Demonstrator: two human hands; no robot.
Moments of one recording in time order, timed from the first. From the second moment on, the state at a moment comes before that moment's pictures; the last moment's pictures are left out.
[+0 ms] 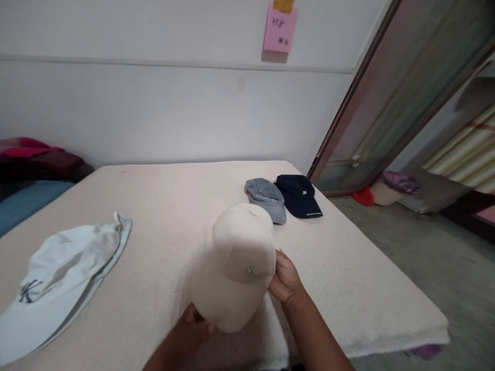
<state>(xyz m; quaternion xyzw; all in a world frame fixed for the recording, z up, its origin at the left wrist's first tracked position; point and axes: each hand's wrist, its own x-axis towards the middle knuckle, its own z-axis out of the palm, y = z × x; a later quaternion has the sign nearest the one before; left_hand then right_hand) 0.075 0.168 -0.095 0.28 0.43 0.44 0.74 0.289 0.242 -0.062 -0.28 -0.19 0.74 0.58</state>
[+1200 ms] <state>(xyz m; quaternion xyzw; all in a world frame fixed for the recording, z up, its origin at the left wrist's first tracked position) 0.066 0.199 -0.081 0.25 0.49 0.41 0.72 0.281 0.229 -0.075 -0.38 -0.33 0.71 0.49</state>
